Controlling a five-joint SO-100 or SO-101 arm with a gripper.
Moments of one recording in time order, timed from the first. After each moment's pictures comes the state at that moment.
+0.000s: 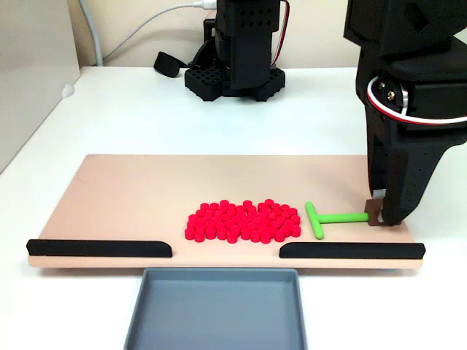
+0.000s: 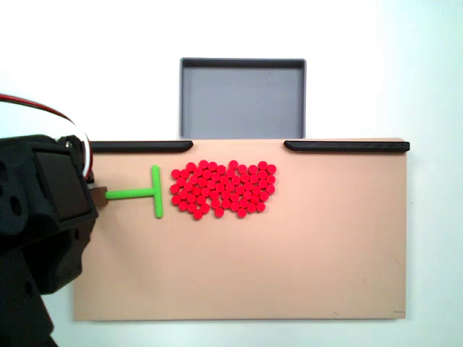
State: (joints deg) arm -18.5 43.2 36.7 96.5 16.7
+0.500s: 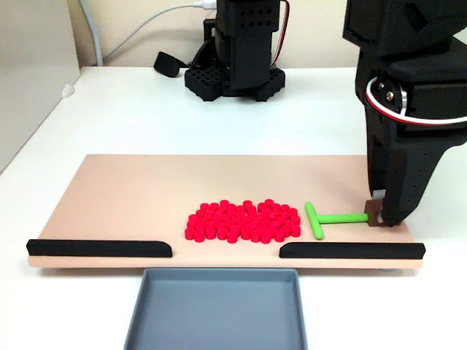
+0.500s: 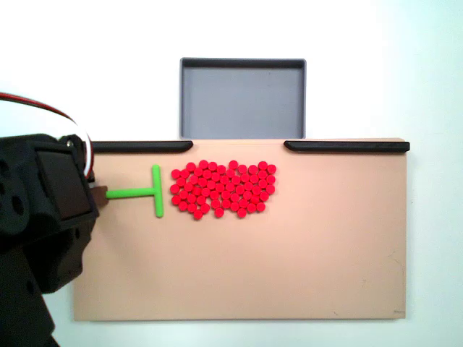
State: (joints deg) arm -18.3 43.1 36.5 96.6 16.8
